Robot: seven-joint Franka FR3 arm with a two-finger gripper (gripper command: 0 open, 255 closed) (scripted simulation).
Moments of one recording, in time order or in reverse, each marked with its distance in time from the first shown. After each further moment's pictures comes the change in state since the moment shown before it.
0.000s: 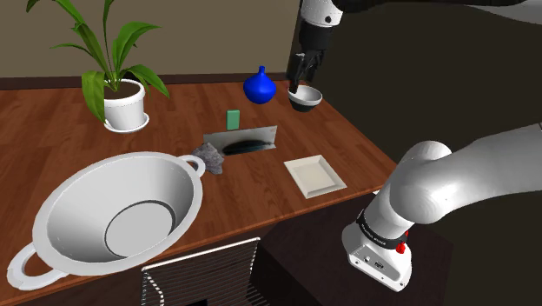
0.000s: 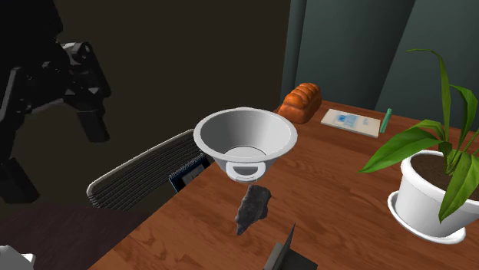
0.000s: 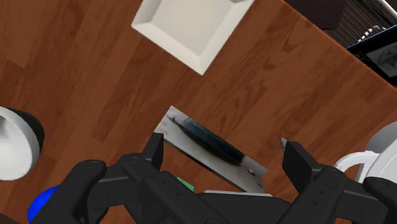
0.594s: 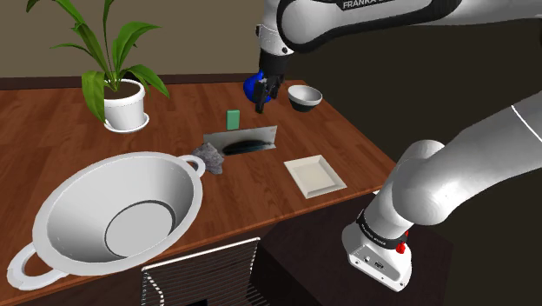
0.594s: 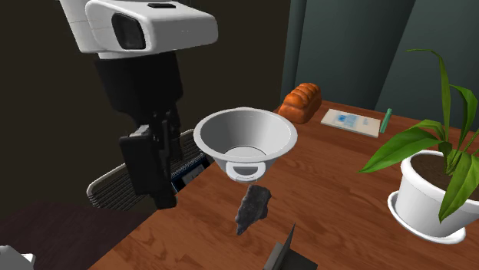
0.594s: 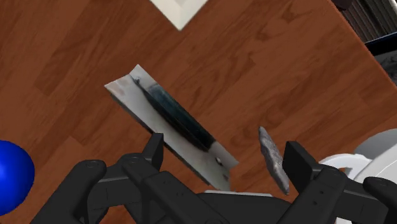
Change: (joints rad) arm 0.071 0.231 0.048 -0.004 0.011 0.245 -0.066
